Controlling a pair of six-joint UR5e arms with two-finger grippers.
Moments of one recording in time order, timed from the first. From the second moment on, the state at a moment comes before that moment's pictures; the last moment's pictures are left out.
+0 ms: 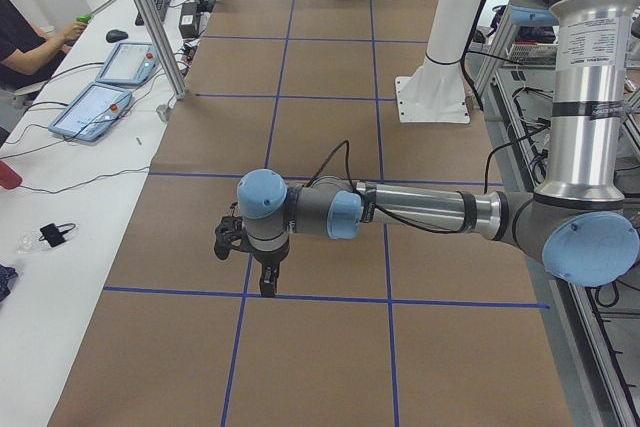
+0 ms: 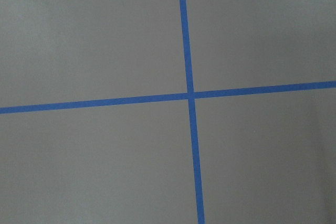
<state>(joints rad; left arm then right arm) -1.56 -1.55 -1.67 -1.58 -2.34 -0.04 1.55 -1.55 1.59 -1.68 2.39 0.10</state>
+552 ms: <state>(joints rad) -1.56 -1.54 -1.67 -1.59 -2.35 -0.04 1.56 -1.56 1.62 -1.68 2.39 0.09</state>
